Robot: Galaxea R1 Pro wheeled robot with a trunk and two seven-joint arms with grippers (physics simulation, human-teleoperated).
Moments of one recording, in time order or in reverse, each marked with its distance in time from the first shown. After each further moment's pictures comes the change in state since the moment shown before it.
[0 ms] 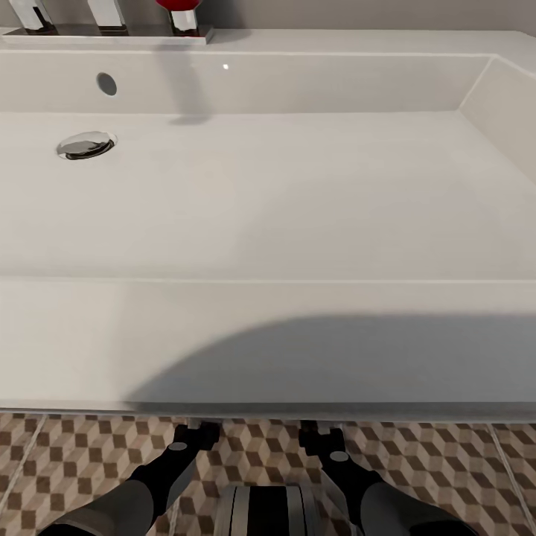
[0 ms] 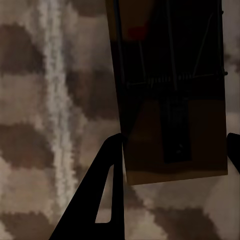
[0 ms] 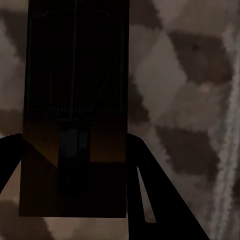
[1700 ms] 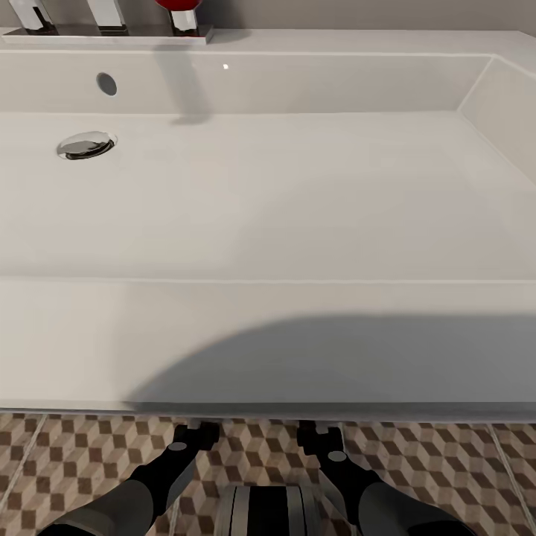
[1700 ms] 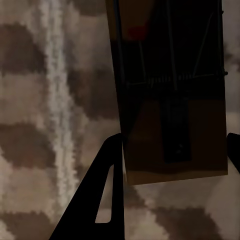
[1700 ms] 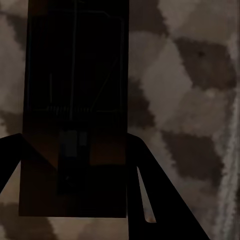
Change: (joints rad) left arm 0.000 0.001 0.000 0.000 0.000 0.000 0.000; right arm 0.000 0.008 0.004 -0.002 0.010 -0.004 -0.008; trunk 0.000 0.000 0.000
